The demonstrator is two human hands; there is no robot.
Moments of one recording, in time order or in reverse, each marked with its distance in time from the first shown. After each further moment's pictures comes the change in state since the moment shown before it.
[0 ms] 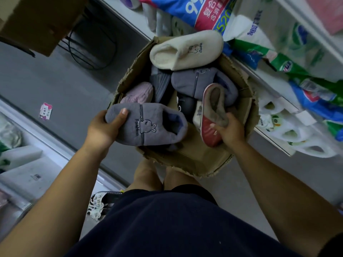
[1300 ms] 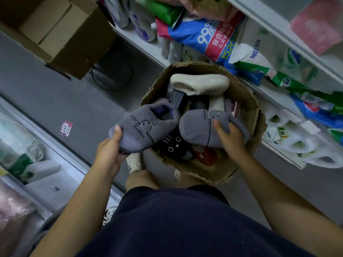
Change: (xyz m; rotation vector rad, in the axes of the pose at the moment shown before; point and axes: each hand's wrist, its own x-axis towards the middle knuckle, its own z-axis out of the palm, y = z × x) left_hand -0.030 -0.014 -0.063 -0.495 0.053 -0.277; right_hand -0.078 -0.097 0.010 0.258 0.057 -0.056
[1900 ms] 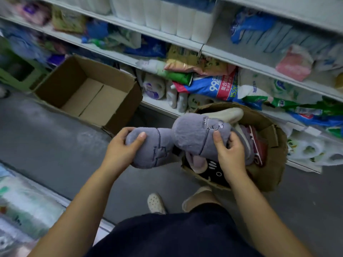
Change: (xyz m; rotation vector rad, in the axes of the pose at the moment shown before) left_hand 0.005 0.210 -0.154 0.683 -0.411 0.771; right_hand -0.164 -0.198 0.150 0.556 0.368 -0.274
